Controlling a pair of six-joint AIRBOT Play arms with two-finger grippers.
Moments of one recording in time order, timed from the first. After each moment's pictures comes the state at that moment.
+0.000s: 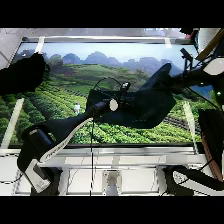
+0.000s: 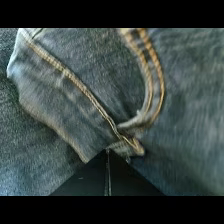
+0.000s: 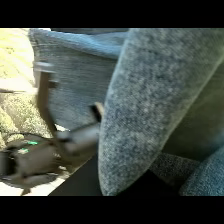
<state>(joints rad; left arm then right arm) -0.80 -1.81 1.39 0.83 -0.47 -1.47 0.02 -1.23 1.38 -1.02 1.33 1.72</state>
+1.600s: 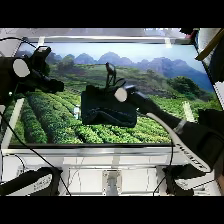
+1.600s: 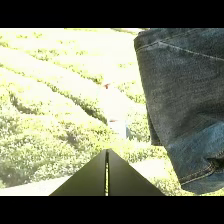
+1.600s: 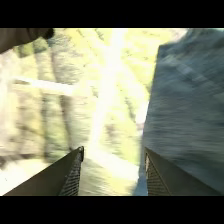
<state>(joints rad) -0.13 -1.21 1.41 1.54 -1.33 -1.48 0.66 -1.58 1.47 -1.13 0.64 1.95</state>
